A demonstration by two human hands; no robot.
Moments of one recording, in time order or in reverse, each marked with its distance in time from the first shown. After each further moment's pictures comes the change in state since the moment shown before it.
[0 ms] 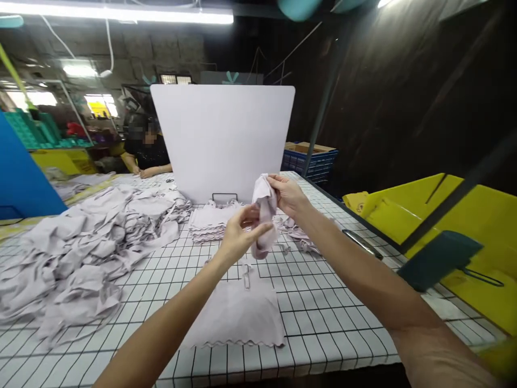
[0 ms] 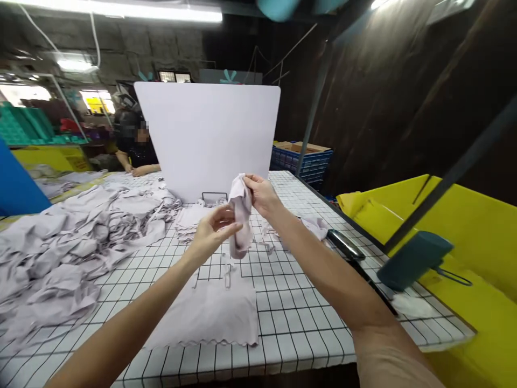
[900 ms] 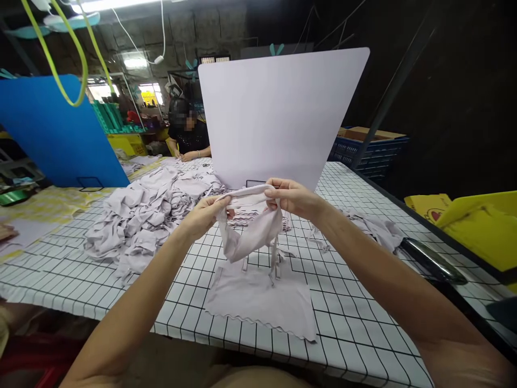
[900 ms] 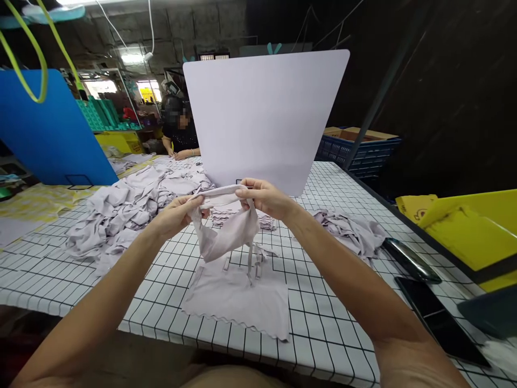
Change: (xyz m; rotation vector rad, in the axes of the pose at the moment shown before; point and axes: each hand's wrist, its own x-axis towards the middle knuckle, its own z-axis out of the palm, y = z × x) left_hand -0.023 0.028 -0.151 -0.017 0.064 -0.289; right_hand -0.015 0.014 0.068 0.041 -0.696 0.233
